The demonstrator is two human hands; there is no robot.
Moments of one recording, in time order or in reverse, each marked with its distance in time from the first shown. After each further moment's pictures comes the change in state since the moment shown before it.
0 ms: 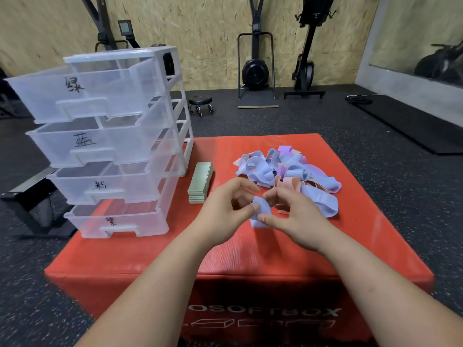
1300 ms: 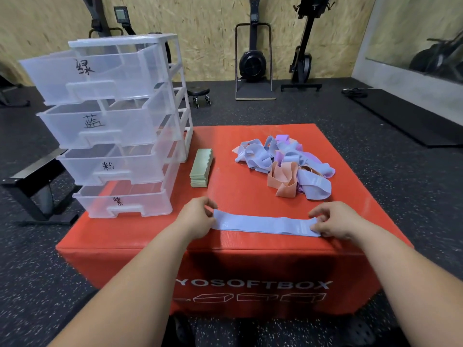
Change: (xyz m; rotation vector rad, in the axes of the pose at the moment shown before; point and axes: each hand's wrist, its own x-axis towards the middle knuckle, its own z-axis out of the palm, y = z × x) left_hand -0.040 -0.075 -0.036 0.433 0.050 -0.537; right_hand -0.053 0.089 -0.054 -0.223 -0.014 0.610
